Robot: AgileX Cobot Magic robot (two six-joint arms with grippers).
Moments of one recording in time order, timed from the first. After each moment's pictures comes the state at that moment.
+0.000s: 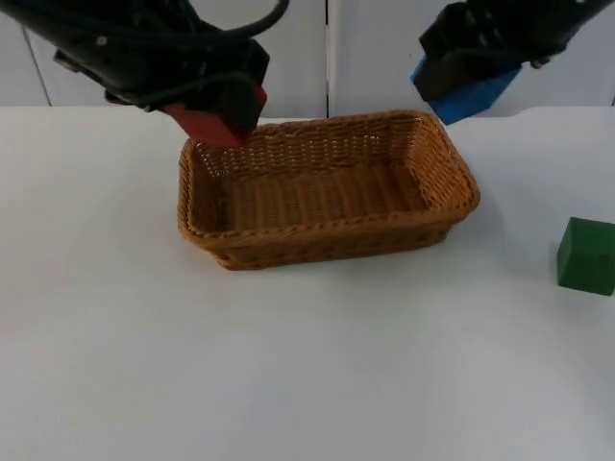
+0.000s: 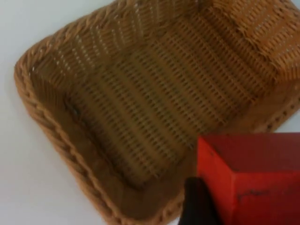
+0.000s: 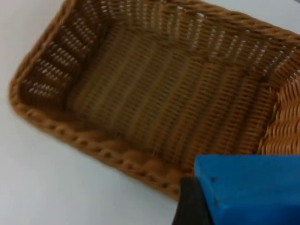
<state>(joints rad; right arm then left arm) 0.46 1.84 -1.43 0.24 0.58 -0.33 -0.34 1.70 -1.13 -0.53 0.46 0.48</state>
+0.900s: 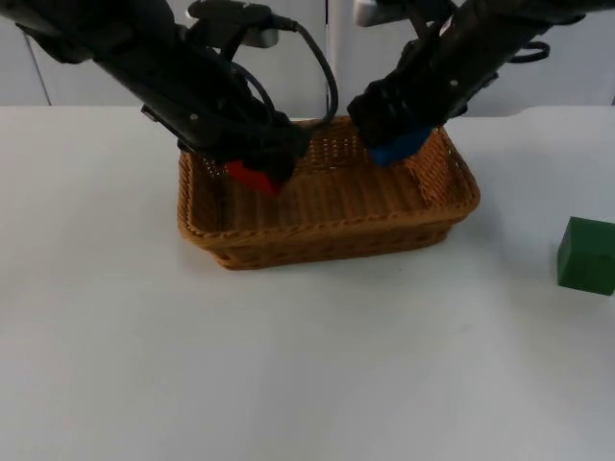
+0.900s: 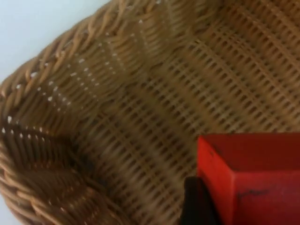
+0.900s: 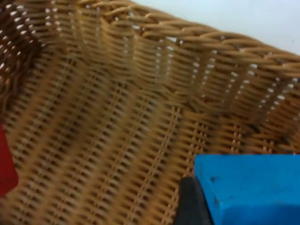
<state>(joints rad) 0.44 2.33 -1.86 0.24 0.54 -0.32 -0.34 2.09 -1.37 -0.53 0.37 0.59</state>
